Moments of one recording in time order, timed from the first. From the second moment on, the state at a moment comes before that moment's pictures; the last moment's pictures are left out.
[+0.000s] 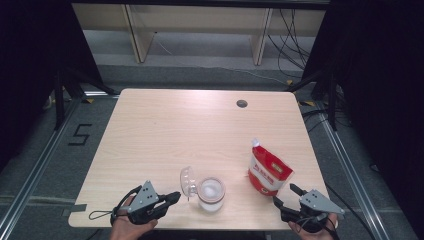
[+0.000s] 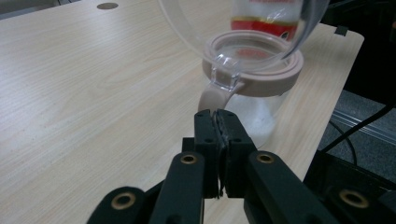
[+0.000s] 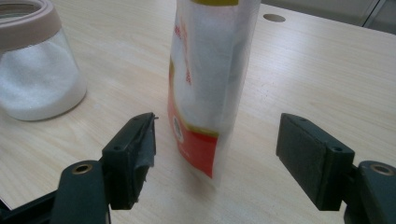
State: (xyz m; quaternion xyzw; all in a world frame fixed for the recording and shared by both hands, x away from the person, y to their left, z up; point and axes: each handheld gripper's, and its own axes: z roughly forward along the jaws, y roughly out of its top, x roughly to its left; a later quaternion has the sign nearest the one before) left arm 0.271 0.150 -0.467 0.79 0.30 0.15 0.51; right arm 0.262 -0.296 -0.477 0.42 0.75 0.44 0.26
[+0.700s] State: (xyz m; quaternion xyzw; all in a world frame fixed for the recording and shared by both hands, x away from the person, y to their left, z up) left arm 0.273 0.141 -0.452 0.79 0.28 0.14 0.52; right arm 0.262 -0.294 -0.478 0.41 0.75 0.44 0.27
